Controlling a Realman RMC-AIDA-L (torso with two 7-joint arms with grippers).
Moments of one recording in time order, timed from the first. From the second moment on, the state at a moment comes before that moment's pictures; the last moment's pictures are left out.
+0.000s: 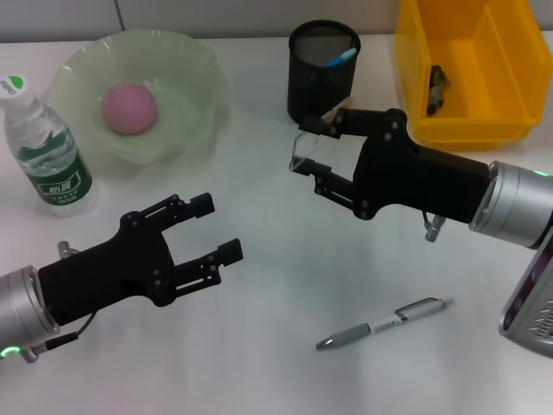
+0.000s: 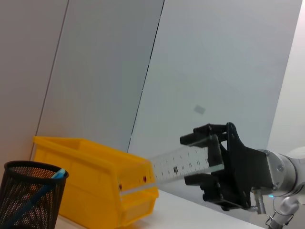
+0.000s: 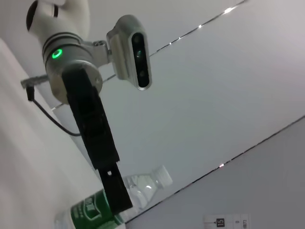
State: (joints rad) left arm -0.35 -2.07 0.82 0.30 1.64 1.67 -0.93; right arm 0.59 2.09 -1.04 -0.25 -1.37 -1.54 -0.31
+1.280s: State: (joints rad) left arm -0.36 -2.07 0.83 0.30 1.64 1.66 -0.89; right arm 0.78 2.09 -1.03 -0.19 -1.29 -1.23 -0.54
